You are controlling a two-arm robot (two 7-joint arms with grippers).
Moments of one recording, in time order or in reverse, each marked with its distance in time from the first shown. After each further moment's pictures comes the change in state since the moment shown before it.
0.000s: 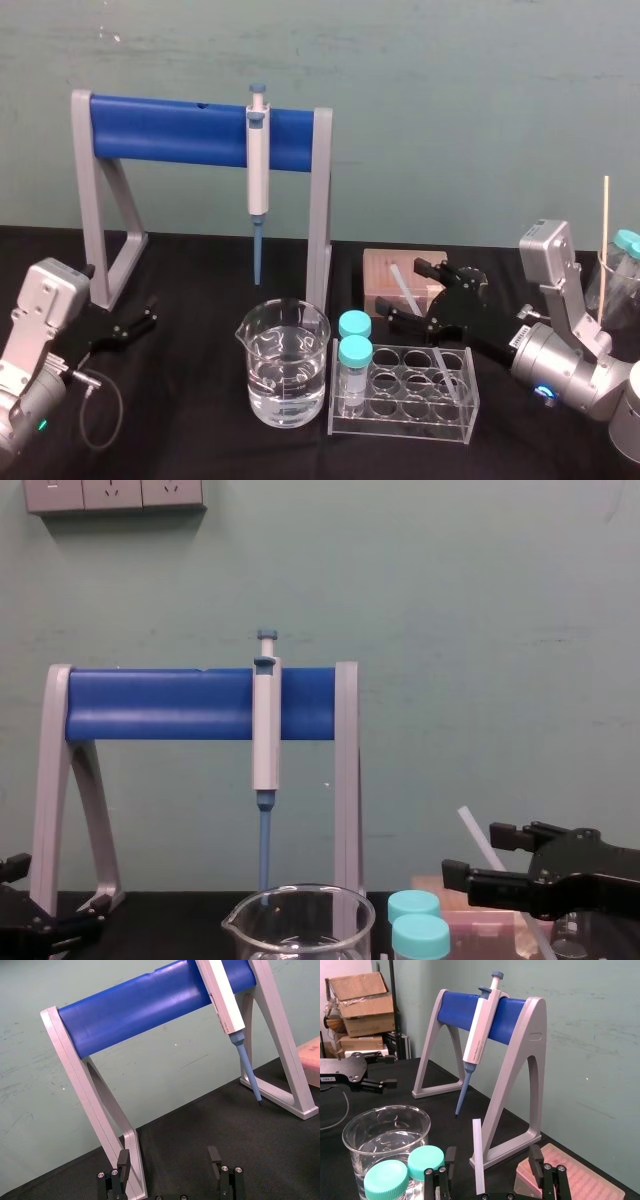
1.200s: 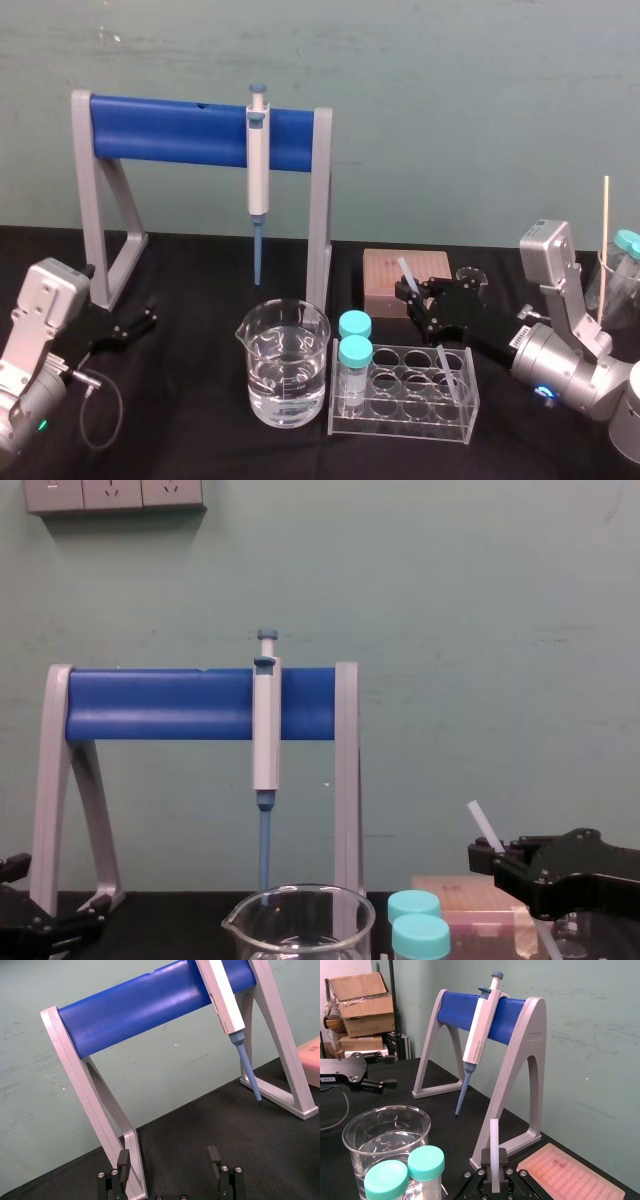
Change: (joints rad) left arm 0.000 0.000 0.000 0.000 0.000 0.000 0.000; right arm -0.001 0.001 -0.001 -0.001 0.002 0.000 -0.002
